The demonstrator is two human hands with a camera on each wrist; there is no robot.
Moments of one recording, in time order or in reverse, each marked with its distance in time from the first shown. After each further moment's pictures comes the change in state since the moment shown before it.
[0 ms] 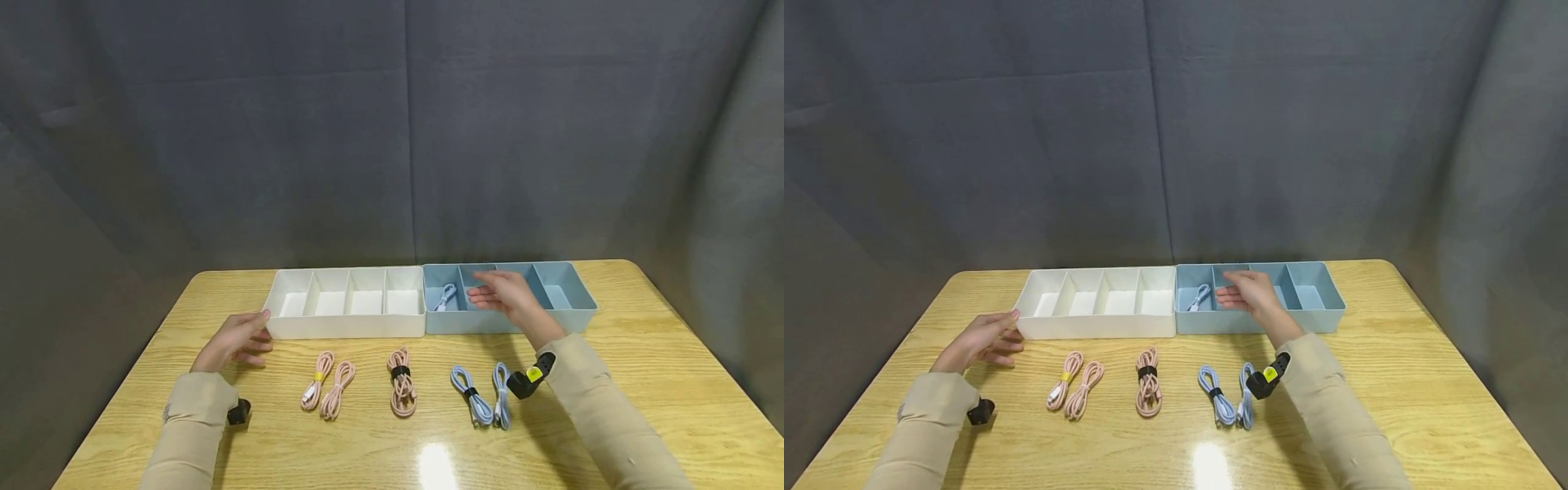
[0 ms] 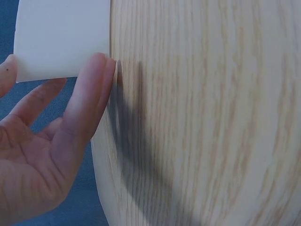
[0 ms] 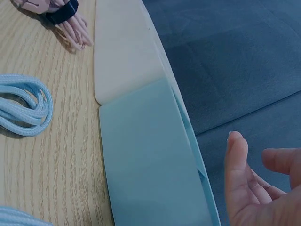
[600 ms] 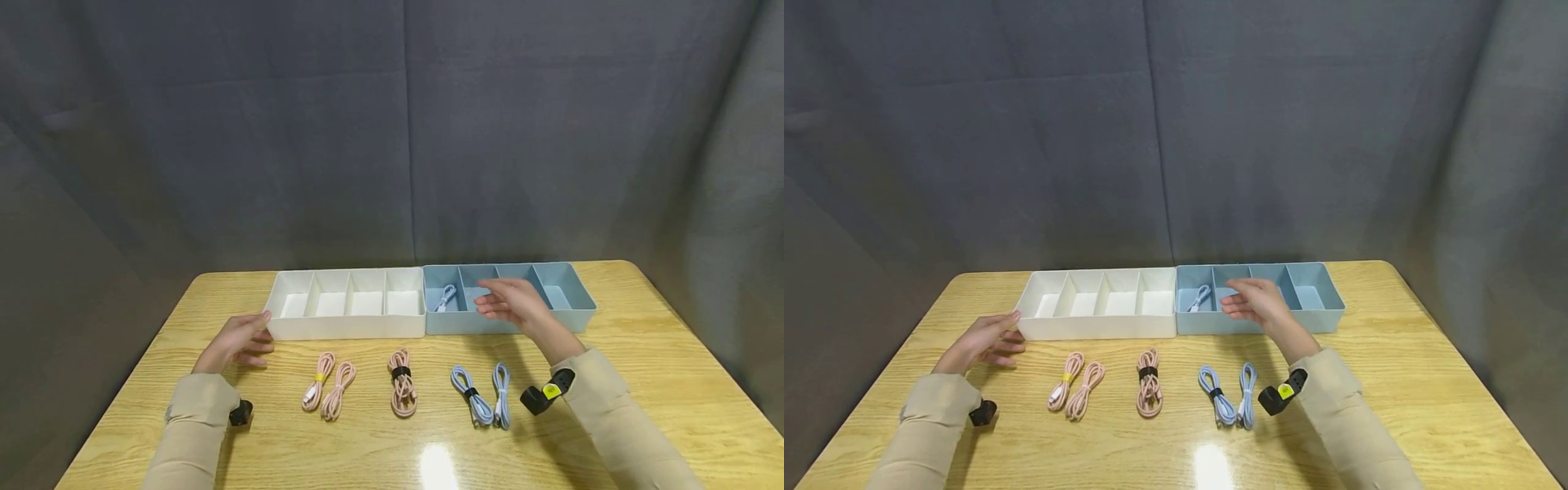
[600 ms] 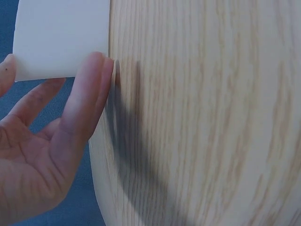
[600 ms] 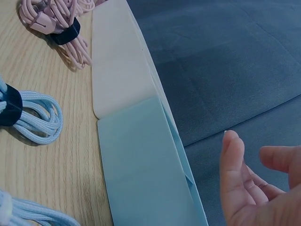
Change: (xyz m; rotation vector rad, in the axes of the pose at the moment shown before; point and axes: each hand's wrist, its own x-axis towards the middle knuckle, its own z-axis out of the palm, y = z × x) left_hand 0.004 -0.004 -0.003 -0.016 0.021 -0.005; right_hand -0.019 0.000 -0.005 -0.045 -0.076 -0.017
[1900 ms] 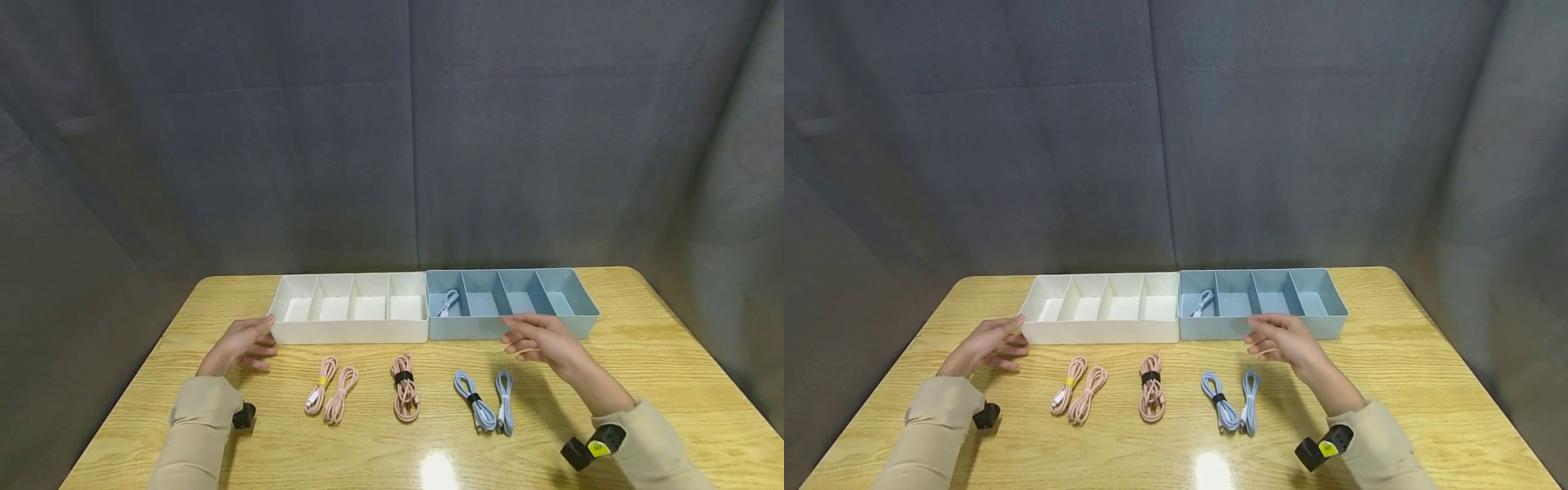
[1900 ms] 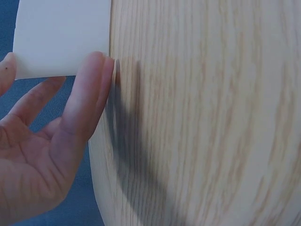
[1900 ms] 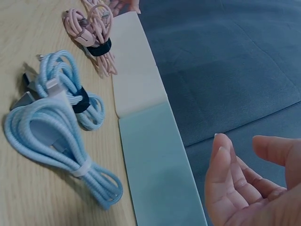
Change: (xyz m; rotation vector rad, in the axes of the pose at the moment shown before) left_hand 0.008 -0.001 0.004 -0.006 0.023 -0.015; right_hand -0.052 0.023 -0.021 -0.151 -0.036 -0.035
